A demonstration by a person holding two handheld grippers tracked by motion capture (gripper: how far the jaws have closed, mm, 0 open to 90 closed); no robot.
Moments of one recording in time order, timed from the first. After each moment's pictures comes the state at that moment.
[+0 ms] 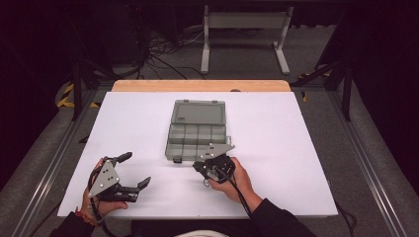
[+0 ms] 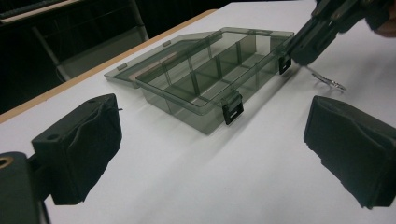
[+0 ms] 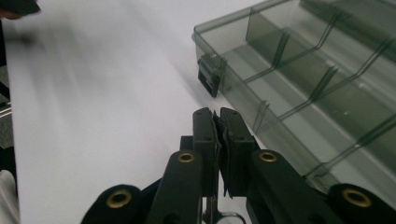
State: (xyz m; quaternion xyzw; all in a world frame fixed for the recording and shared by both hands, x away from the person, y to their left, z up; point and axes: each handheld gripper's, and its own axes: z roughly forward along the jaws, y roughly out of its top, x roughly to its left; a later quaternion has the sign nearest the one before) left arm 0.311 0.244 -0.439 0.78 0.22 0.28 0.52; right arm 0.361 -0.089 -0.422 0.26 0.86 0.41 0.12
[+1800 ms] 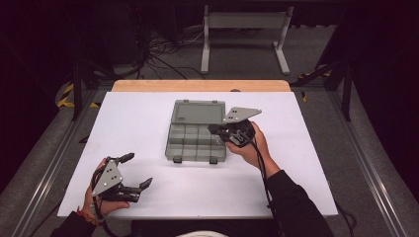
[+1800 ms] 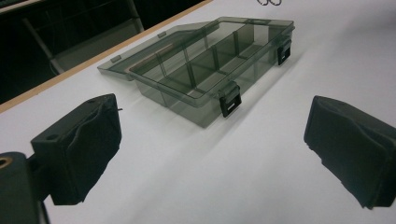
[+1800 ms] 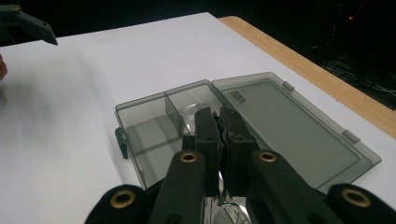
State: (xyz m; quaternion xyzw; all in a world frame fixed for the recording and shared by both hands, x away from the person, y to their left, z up) left arm 0.315 0.241 -0.443 0.79 0.22 0.27 0.51; right arm 0.428 -0.136 -0.359 0.21 0.84 0.48 0.17
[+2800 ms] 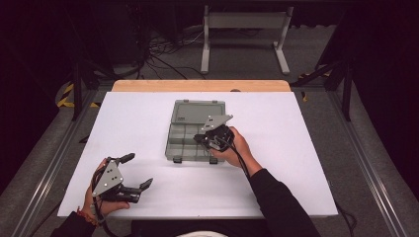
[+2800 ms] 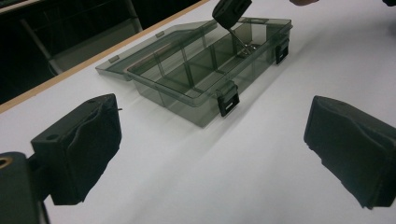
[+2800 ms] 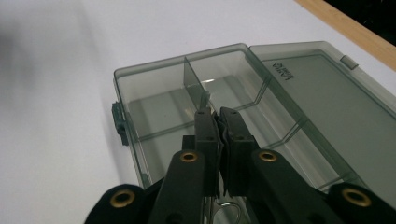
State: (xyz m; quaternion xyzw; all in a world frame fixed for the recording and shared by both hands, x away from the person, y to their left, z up) left arm 0.314 0.240 -0.443 0.79 0.22 0.27 0.50; right arm 0.446 -0.092 -0.406 0.18 0.88 0.42 0.14
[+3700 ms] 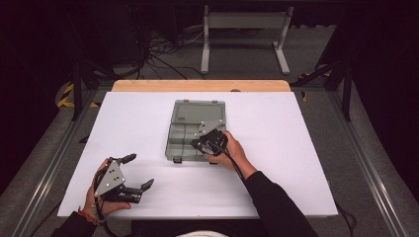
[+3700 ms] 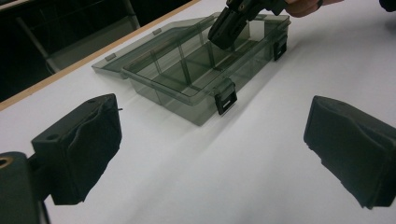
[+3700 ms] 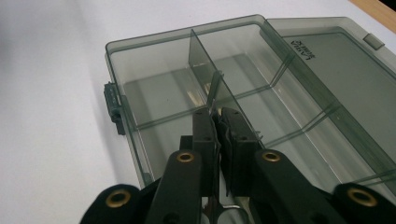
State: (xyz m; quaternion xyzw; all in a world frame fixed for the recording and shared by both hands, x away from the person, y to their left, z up) left arm 0.315 0.237 -0.445 0.80 0.21 0.27 0.50; right arm 0.445 -0.075 -0.425 0.19 0.89 0.38 0.15
